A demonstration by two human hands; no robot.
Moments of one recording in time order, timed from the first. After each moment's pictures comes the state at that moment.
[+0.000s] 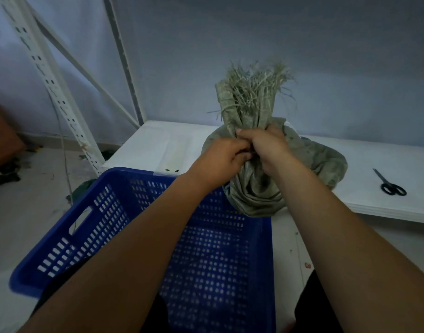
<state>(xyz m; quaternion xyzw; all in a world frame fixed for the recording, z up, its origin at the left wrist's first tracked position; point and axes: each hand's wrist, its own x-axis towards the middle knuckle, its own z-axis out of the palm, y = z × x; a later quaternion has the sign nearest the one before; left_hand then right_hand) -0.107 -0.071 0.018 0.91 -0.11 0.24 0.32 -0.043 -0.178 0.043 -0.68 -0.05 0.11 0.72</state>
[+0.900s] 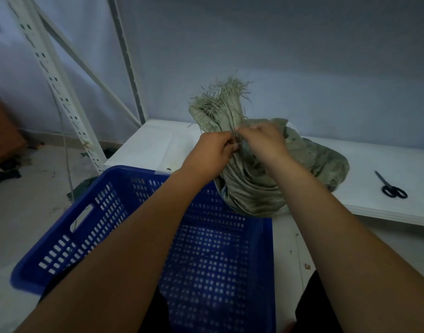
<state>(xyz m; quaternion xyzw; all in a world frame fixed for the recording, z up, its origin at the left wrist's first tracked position) -0.099 -0.046 0.013 0.91 -0.01 0.26 0.31 -0.038 -0.172 0.040 -0.82 -0.14 0.02 0.55</state>
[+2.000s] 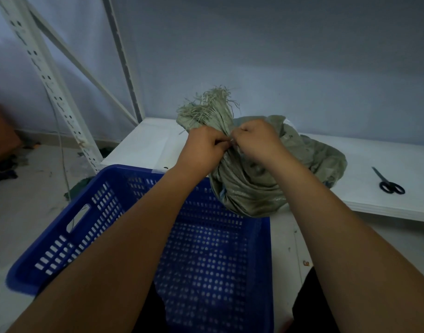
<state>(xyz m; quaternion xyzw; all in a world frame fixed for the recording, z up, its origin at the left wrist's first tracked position) -0.102 -0.044 0.015 0.90 -0.01 0.29 0.34 -0.038 -0.175 0.043 -0.87 -0.25 0.00 0.42</state>
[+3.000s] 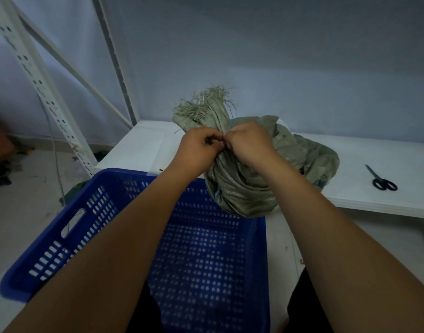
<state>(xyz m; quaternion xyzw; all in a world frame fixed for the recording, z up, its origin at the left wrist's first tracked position) -0.100 -0.047 0.015 0.85 0.05 0.25 0.45 -0.043 -0.174 0.042 -0.86 -0.22 0.01 0.47</state>
